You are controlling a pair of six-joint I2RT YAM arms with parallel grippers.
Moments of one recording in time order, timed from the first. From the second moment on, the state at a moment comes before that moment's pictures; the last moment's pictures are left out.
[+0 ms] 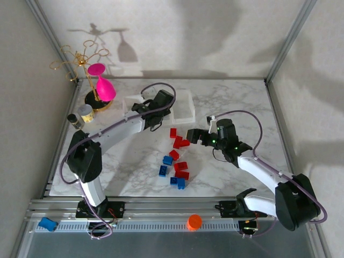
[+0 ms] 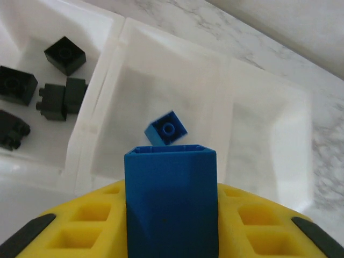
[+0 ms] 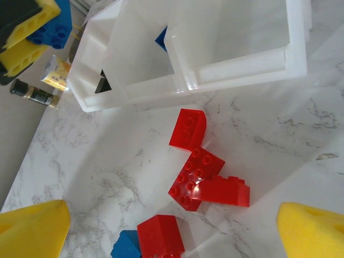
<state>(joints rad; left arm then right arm) -0.65 1.81 1.49 -0.53 -0.52 -0.95 0.48 1.18 0.59 0.04 -0.32 0.55</state>
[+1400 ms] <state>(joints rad) -0.66 1.83 1.49 -0.49 -0.42 -0.79 0.44 1.30 0.65 0.00 -0.29 0.48</state>
